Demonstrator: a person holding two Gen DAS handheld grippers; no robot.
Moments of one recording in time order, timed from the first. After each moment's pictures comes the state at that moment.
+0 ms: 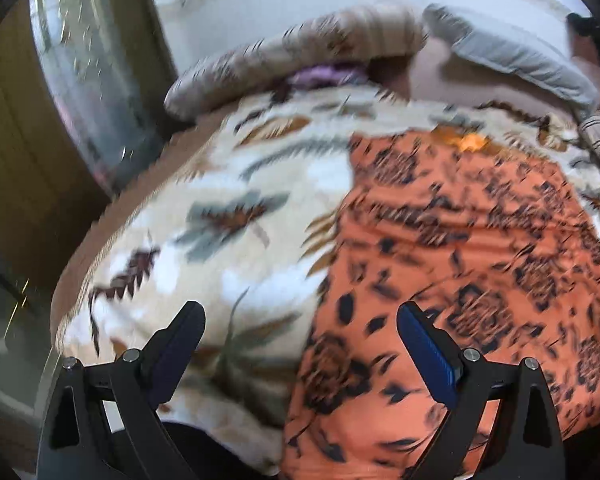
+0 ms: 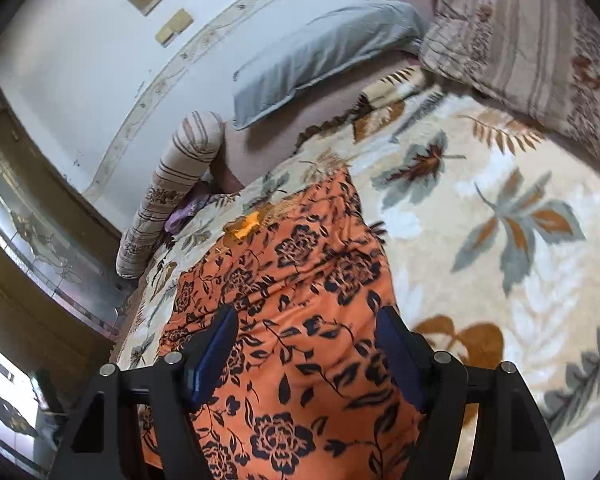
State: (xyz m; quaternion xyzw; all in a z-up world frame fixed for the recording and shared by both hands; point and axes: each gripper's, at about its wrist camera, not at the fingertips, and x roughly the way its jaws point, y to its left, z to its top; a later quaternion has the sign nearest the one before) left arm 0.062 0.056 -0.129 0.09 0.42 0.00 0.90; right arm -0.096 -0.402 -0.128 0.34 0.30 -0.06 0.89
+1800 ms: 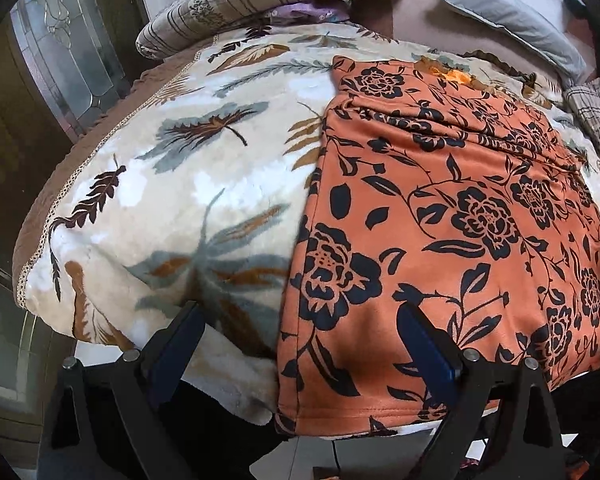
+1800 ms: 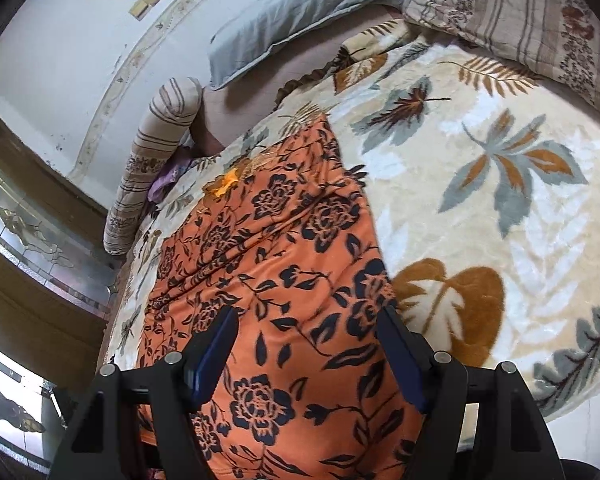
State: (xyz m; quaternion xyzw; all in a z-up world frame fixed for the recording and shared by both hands) left arm 0.040 0.075 -0.175 0.08 0.50 -0.06 0.86; right arm -0.084 -0.391 -0.160 0.35 0.35 -0.06 0.86
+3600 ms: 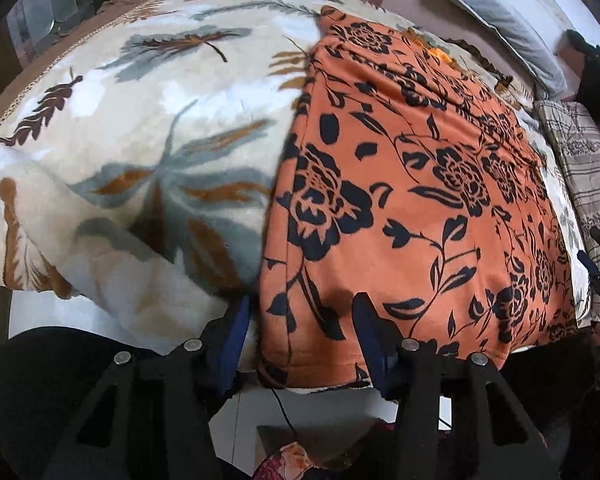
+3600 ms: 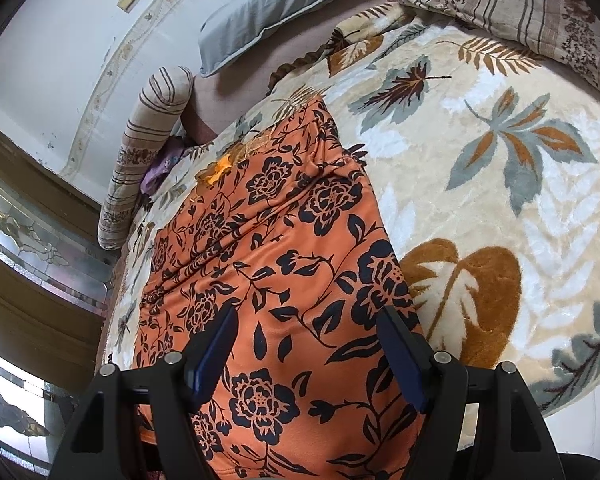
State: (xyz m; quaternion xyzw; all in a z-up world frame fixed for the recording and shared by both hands) left arm 0.035 0.109 -0.201 -0.03 0.58 -0.15 0.80; right arm -0.077 -0.386 -0.174 0.36 0.38 -0.06 0.85
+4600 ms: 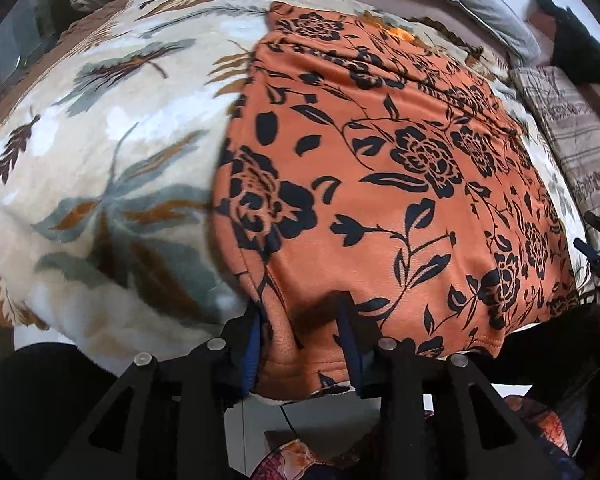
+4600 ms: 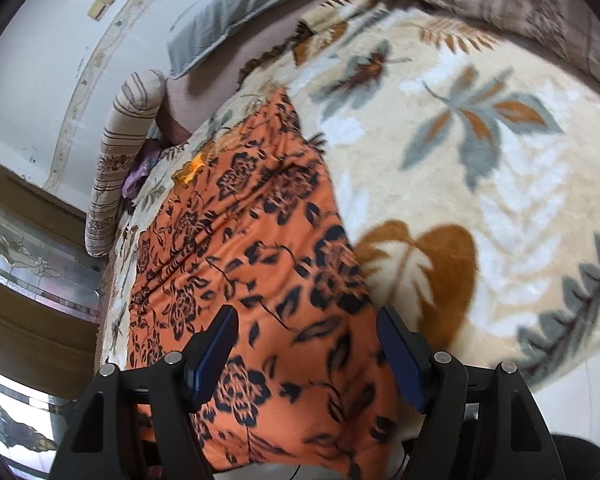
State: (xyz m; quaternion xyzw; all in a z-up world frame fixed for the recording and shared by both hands) left arm 0.038 0.076 -0.202 0.02 0.58 -0.20 0.79; right arm -0.108 -0.409 -0.186 0.41 0.41 -0.09 0.81
